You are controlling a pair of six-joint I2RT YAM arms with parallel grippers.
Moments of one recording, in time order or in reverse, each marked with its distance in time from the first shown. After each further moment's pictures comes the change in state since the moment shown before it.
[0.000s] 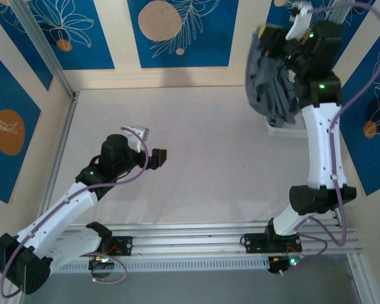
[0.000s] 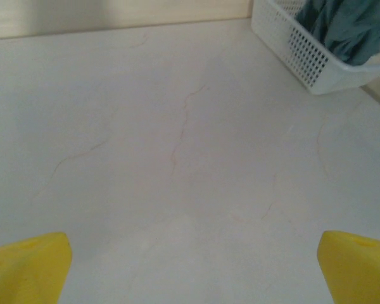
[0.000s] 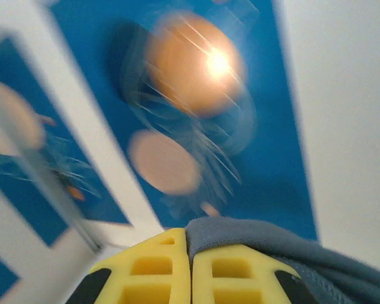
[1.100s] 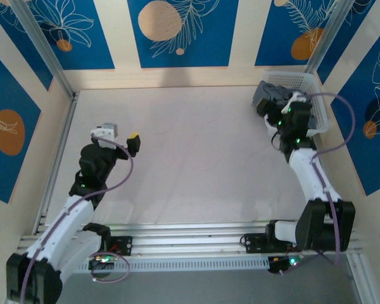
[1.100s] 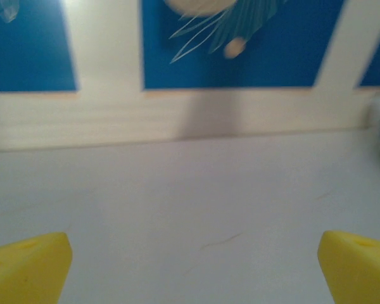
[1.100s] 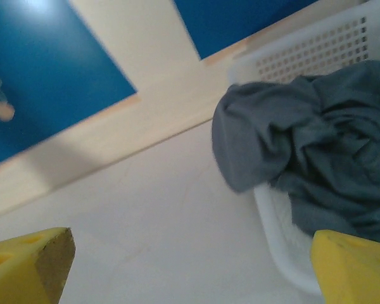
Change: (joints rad) left arm 0.266 -0.143 -0.241 0.433 -0.091 0.095; right arm -0.180 -0.292 -1.207 0.472 0.312 0.130
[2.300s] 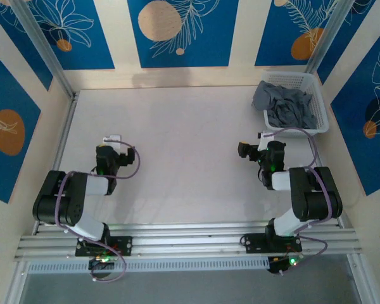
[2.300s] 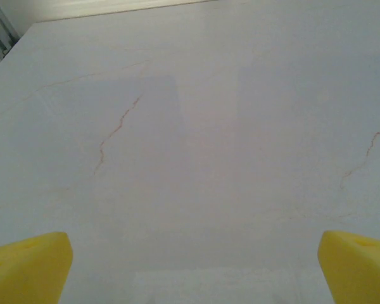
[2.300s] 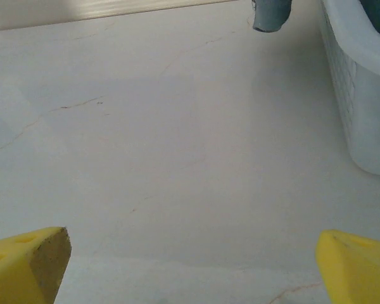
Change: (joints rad) left arm 0.187 0.724 -0.173 0.597 -0.130 0.162; right arm 0.110 0.225 -0.624 0.801 -0.044 -0.360
